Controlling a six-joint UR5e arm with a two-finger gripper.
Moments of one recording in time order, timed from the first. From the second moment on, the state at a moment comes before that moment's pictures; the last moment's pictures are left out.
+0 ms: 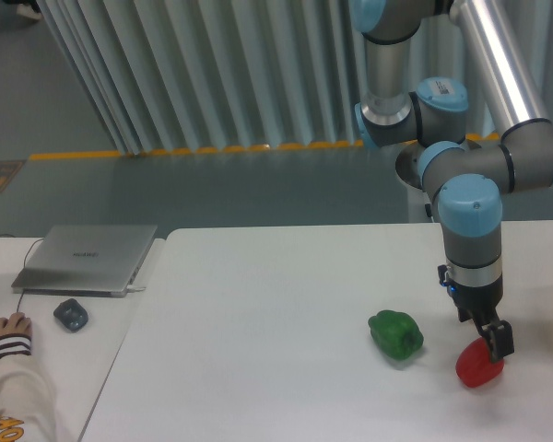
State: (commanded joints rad) arm 2.35 -1.97 -1.53 -1.12 1.64 1.37
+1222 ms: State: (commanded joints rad) arm 2.64 -1.96 -1.51 -1.01 1.65 1.81
